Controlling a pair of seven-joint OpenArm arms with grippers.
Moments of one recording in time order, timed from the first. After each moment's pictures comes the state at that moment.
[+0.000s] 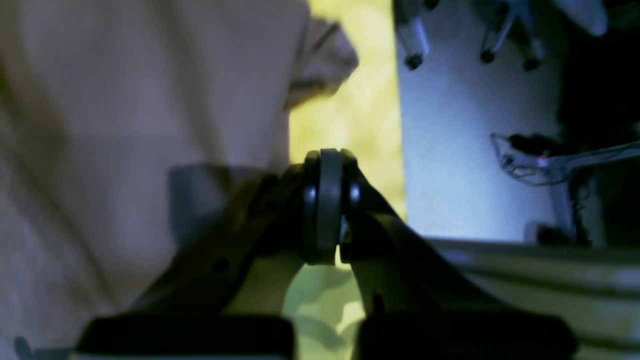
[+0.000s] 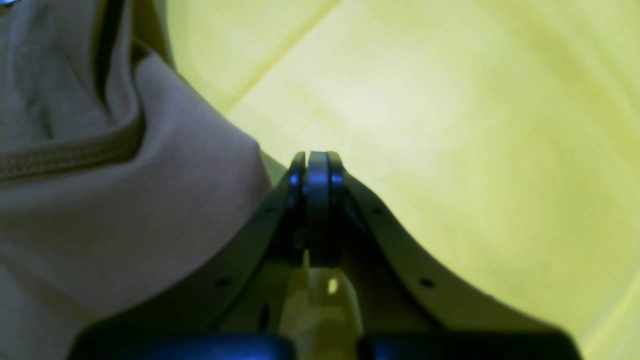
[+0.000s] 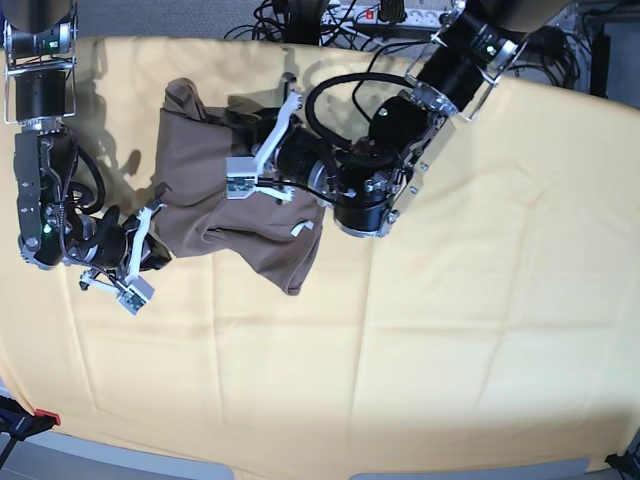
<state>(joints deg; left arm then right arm) -15.7 -6.7 37.1 91.1 -61.2 -43.7 81.0 12.4 28.7 -3.6 85.1 31.3 41.8 -55.1</state>
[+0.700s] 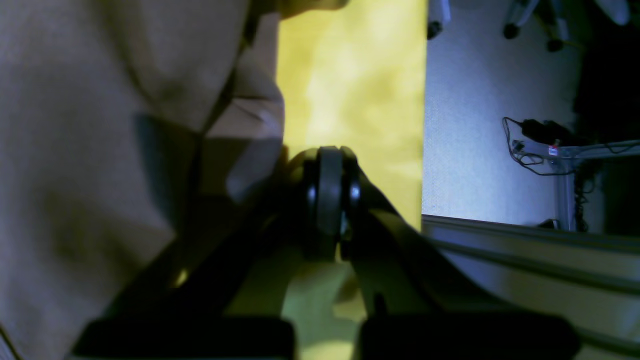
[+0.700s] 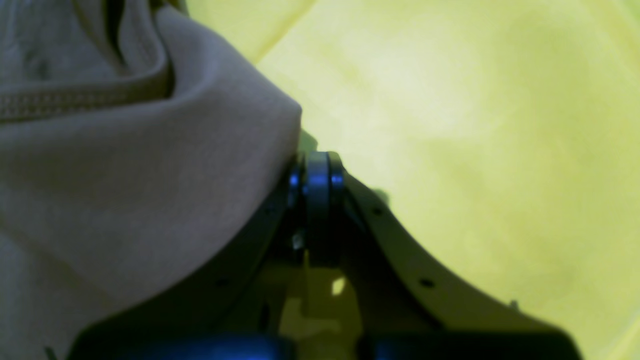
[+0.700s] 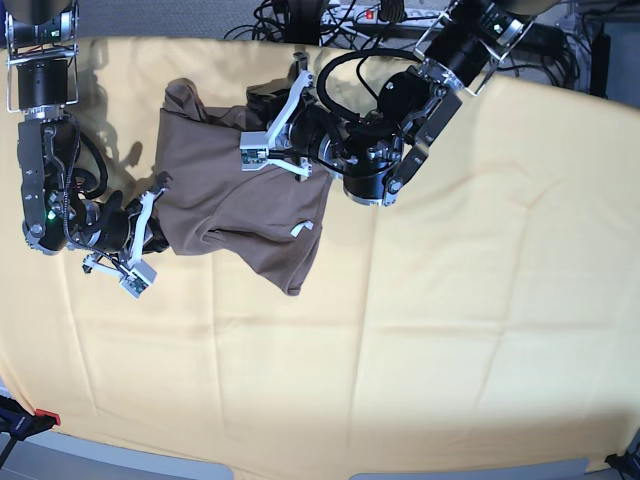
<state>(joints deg) -10.0 -7.6 37.2 91.2 -50.0 -43.9 75.9 9.5 28.7 -3.6 85.0 31.3 41.8 -54.7</state>
